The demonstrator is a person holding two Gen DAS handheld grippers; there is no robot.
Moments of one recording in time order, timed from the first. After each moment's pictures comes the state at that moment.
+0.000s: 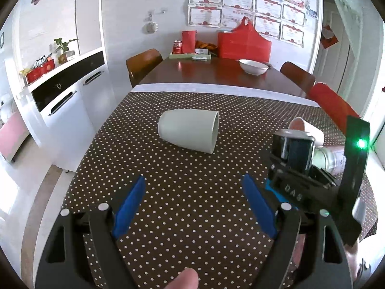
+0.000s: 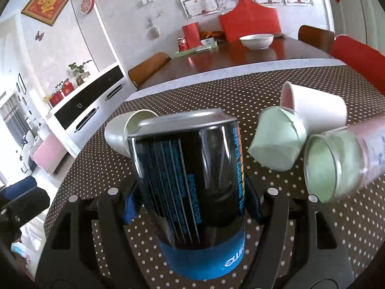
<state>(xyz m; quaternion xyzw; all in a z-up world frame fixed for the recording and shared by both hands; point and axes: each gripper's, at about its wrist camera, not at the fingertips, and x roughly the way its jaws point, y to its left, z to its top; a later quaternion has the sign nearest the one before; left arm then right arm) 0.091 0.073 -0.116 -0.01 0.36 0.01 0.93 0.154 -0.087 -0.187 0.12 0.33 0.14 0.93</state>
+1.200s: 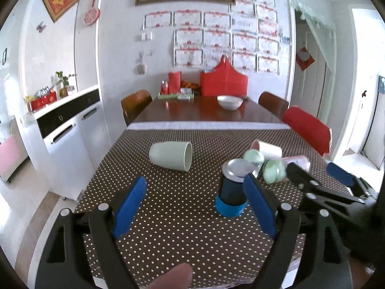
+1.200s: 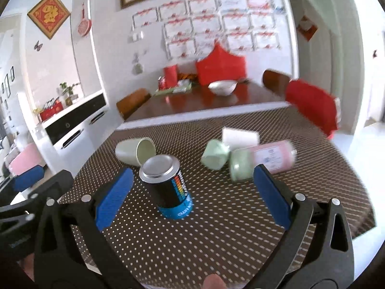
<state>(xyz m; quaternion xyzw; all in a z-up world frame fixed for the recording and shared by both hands) -0.034 0.042 -0.055 0.00 0.23 -0.03 0.97 -0.030 -0.130 -0.077 0.08 0.21 0.02 0.97</state>
